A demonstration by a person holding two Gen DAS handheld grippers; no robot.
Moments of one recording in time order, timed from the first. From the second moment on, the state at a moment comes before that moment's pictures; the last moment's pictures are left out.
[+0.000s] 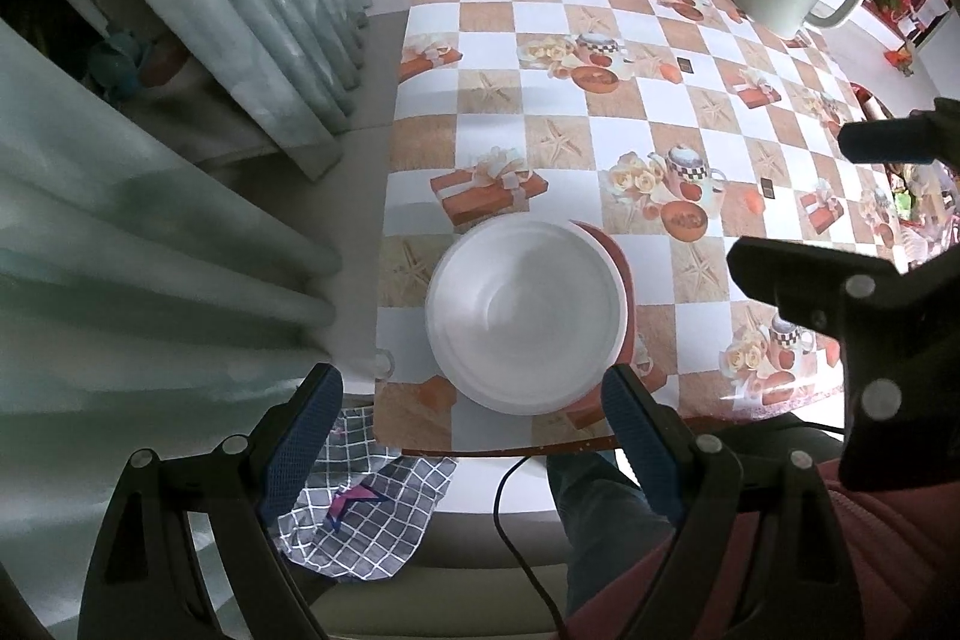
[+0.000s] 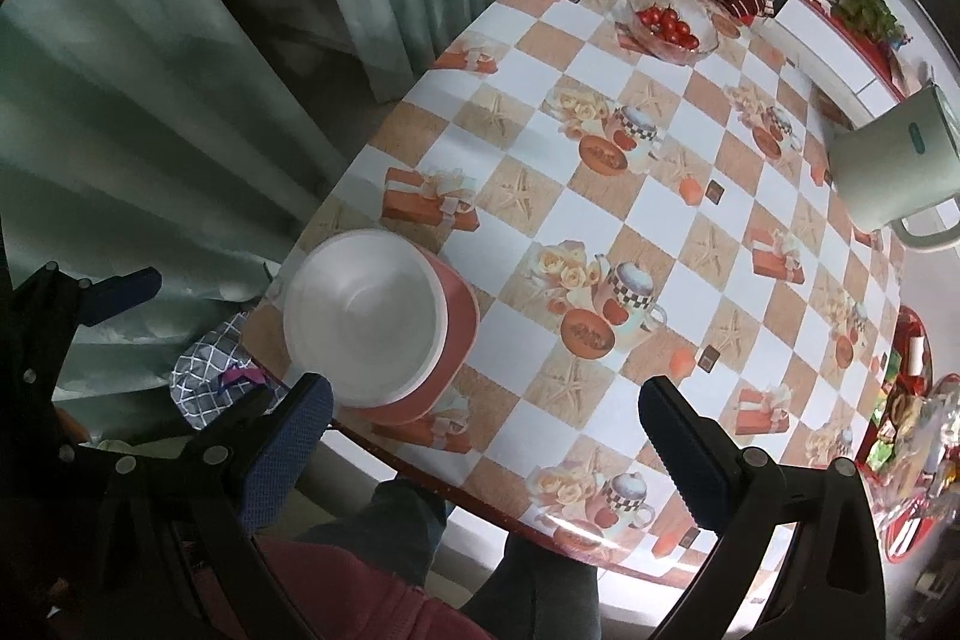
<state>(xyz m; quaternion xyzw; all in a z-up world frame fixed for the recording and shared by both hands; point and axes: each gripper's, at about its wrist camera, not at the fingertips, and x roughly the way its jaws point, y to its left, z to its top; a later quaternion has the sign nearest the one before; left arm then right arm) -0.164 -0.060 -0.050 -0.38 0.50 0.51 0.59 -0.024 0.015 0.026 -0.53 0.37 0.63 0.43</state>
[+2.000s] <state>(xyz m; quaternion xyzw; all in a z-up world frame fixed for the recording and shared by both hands) -0.162 -0.061 -0.042 -0.36 0.51 0.52 0.58 -0.029 0.009 0.025 -0.53 0.37 0.64 0.42</state>
